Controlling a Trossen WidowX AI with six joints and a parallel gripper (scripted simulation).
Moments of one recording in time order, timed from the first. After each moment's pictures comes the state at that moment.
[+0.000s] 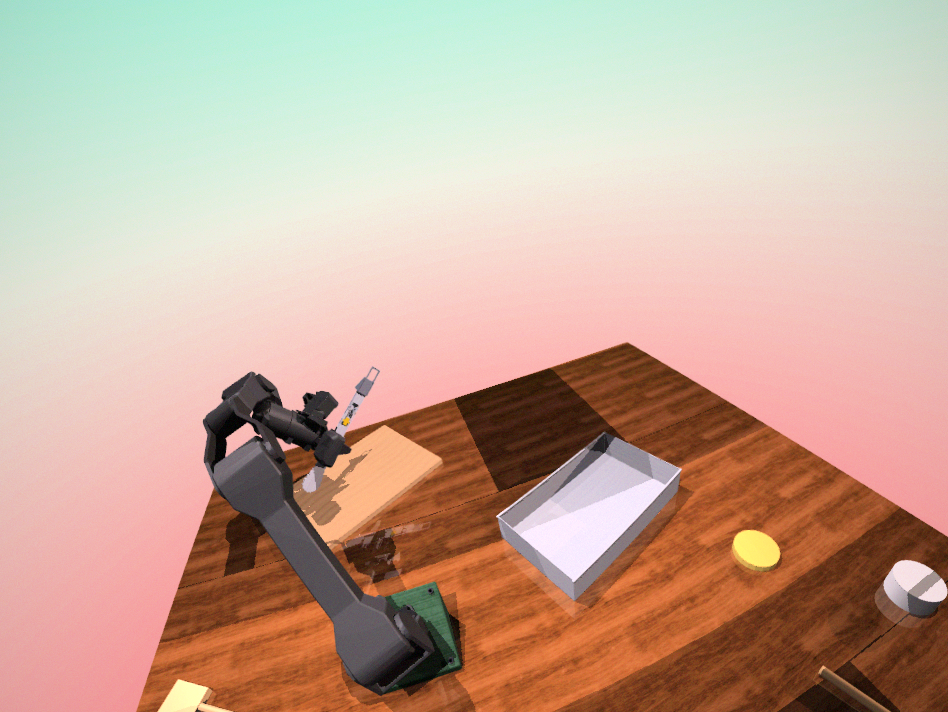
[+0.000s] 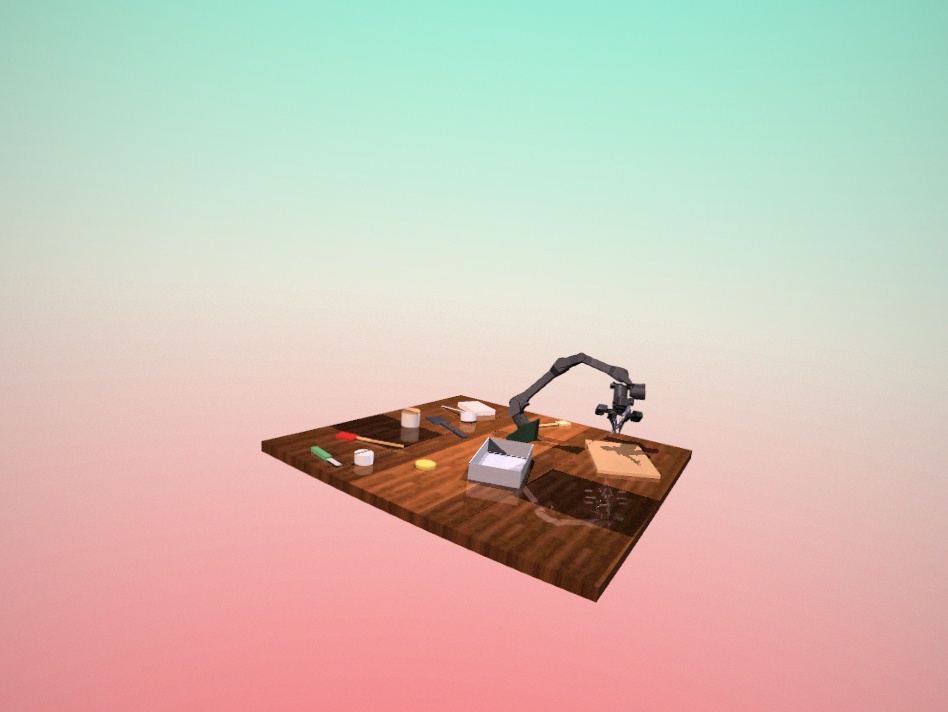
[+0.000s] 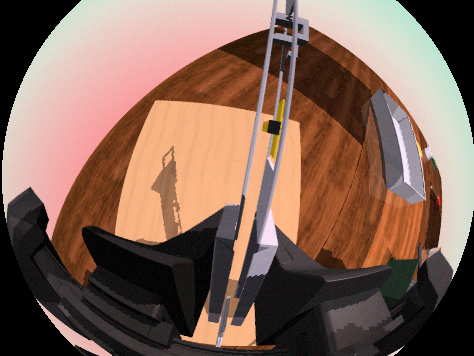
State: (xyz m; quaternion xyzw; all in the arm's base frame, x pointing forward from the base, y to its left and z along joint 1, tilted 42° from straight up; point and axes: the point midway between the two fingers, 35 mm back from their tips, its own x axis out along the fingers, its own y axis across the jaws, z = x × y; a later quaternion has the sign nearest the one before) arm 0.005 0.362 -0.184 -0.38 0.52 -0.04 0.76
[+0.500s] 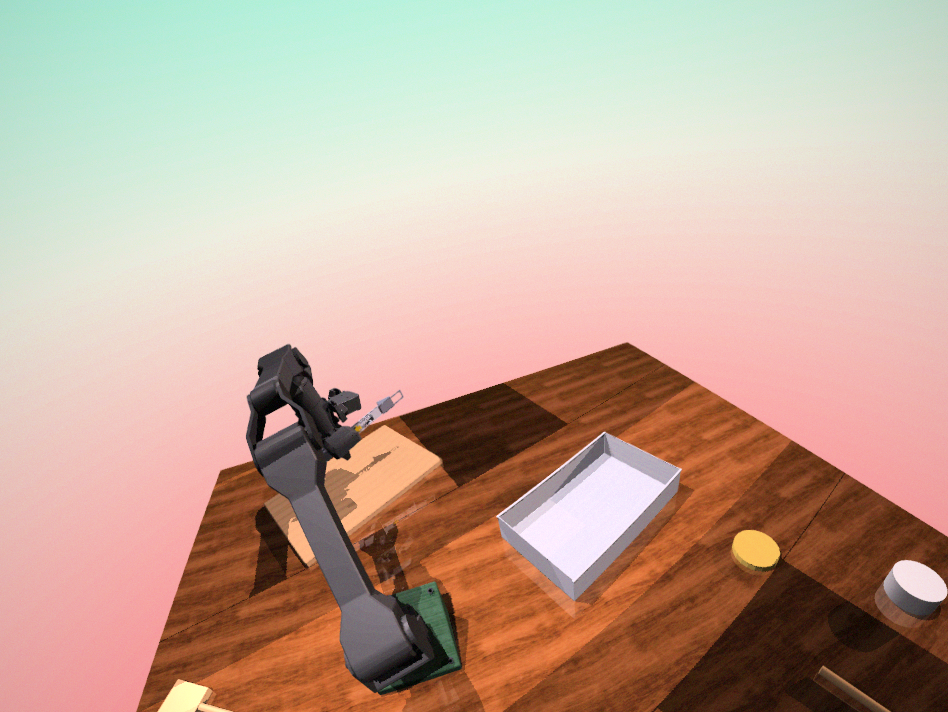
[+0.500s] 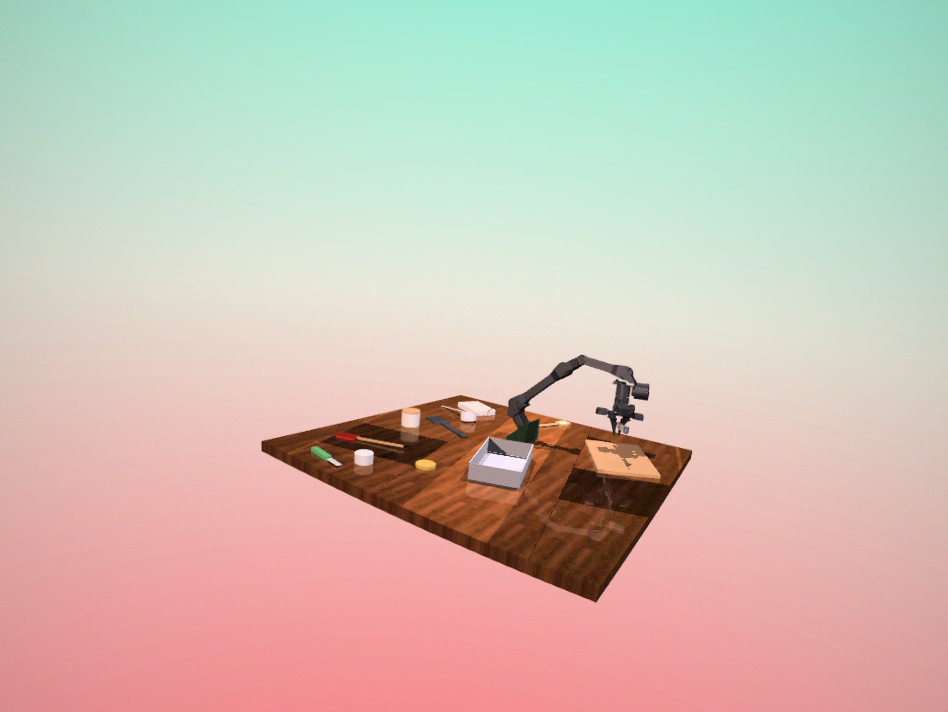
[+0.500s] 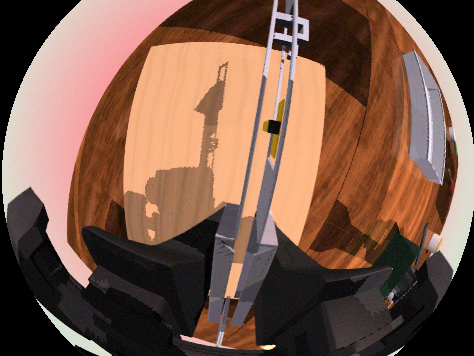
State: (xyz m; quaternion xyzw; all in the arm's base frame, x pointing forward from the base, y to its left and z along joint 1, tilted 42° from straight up) arm 0.010 0.358 -0.190 -0.35 0.69 -0.11 0.63
